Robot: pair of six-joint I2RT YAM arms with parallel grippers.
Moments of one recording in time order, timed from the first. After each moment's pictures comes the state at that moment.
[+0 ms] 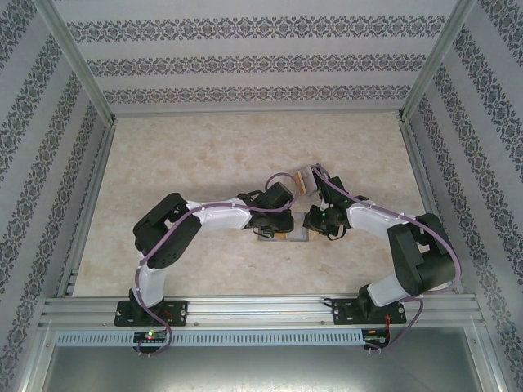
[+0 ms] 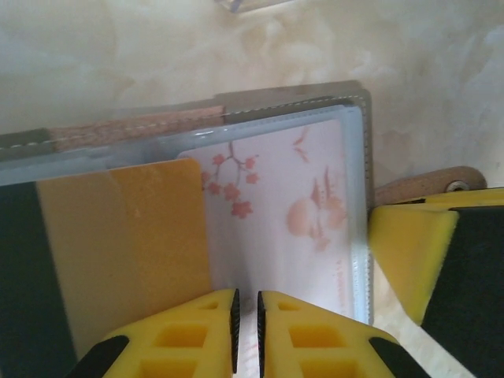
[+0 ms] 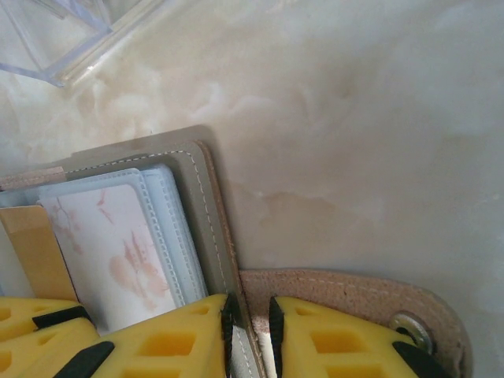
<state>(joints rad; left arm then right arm) -0.86 1.98 1.24 -0.26 0.18 -0.87 0.34 1.50 0.68 -0.39 -0.28 0.68</state>
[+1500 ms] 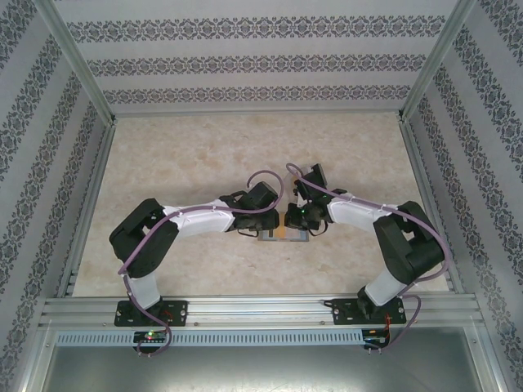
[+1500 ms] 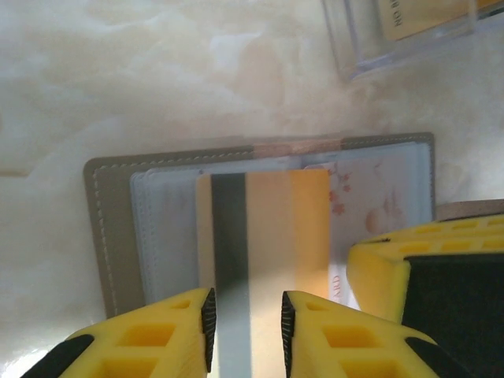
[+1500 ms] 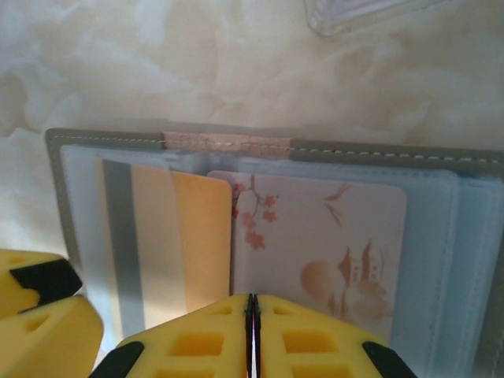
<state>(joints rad) -0.82 1.81 1.09 -0.28 0.03 -0.85 0.51 1.62 0.83 -0.39 -0.30 0.66</state>
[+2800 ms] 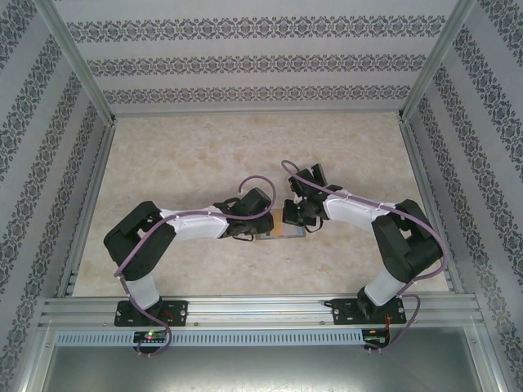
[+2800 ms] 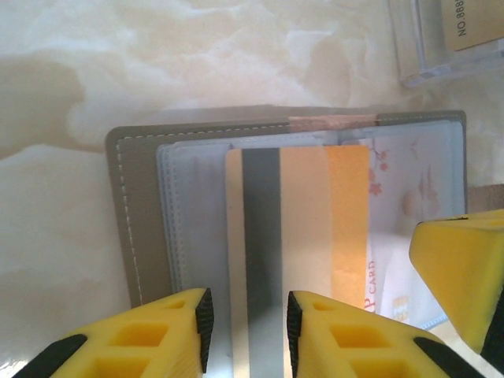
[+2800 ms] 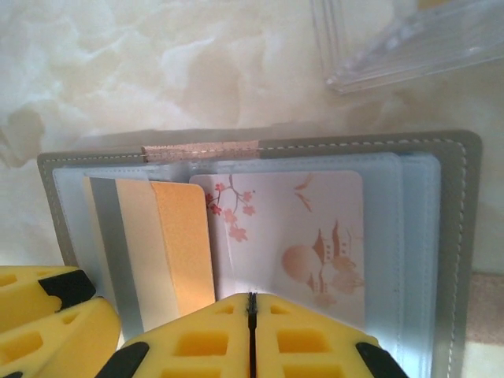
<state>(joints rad) -0.82 1.76 0.97 -0.18 -0.01 -0.91 0.54 1.63 0.89 -0.42 -0.22 0.68</state>
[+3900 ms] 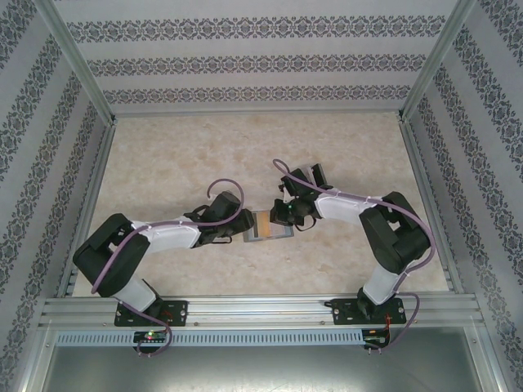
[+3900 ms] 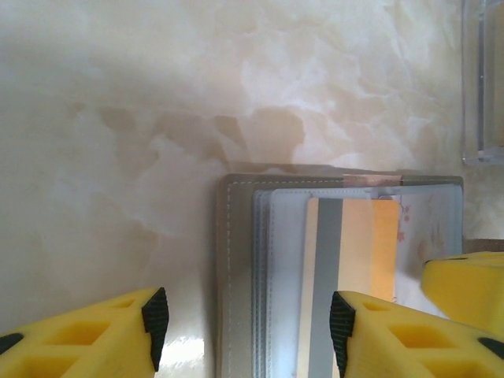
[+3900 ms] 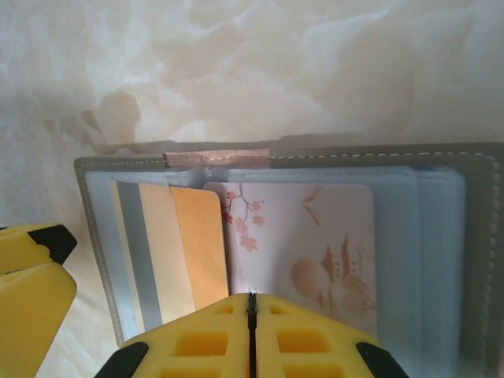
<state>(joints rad) -0.69 1.57 0.68 0.01 0.00 -0.98 0.57 1.73 0.93 -0.31 -0.38 0.71</state>
